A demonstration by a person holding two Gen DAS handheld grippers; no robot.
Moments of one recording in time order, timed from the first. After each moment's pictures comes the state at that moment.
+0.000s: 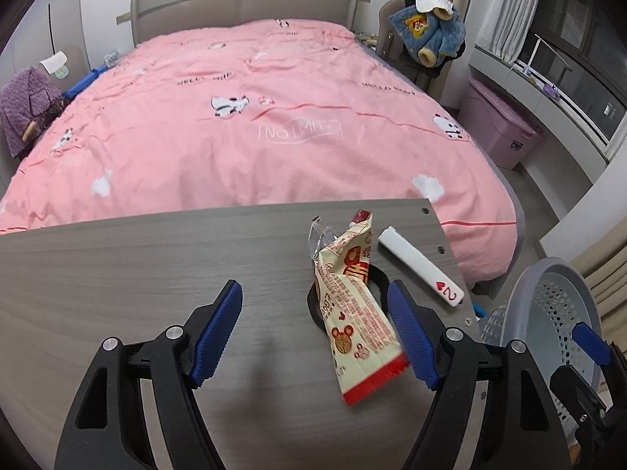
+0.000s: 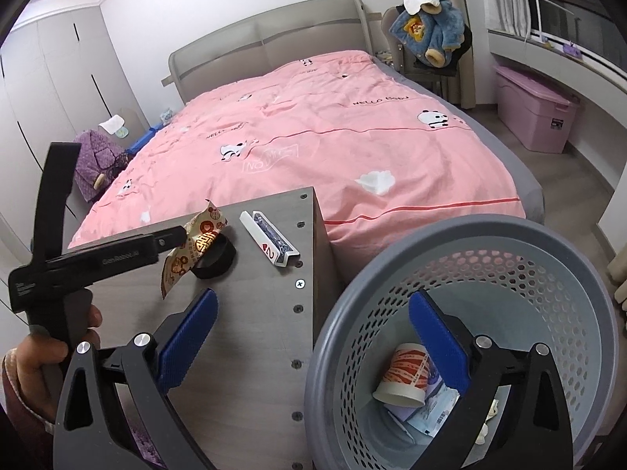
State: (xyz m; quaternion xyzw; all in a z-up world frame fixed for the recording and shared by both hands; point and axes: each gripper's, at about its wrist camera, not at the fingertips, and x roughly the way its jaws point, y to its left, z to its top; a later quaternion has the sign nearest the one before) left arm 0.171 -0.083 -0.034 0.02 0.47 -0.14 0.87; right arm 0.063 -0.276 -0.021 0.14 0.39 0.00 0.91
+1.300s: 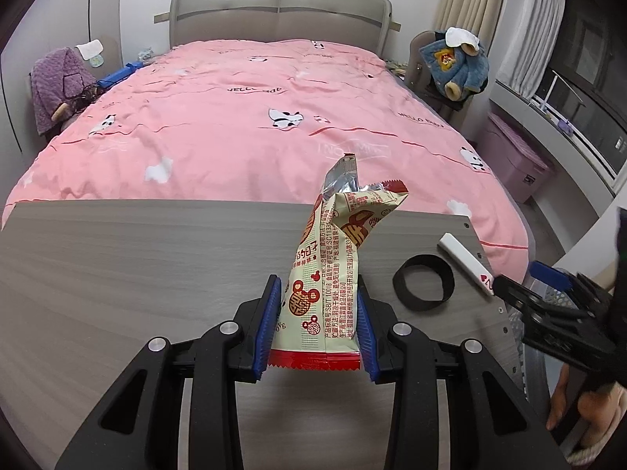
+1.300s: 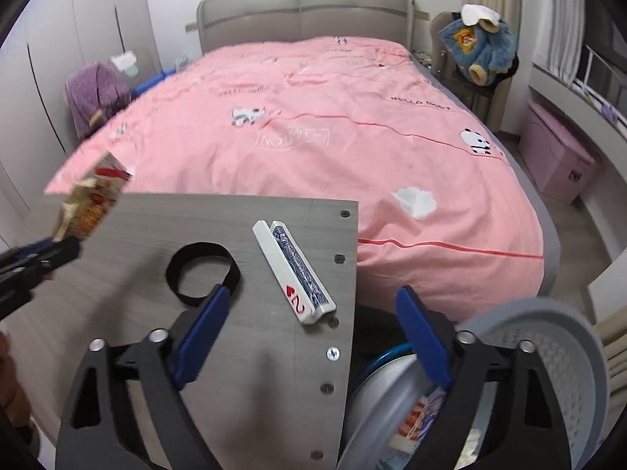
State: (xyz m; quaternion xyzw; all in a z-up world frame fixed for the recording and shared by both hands) left arm 0.141 -0.001 -0.021 -0.02 0.43 -0.10 0.90; right arm 0.158 -0.220 -0.048 0.01 0.44 0.02 0.90
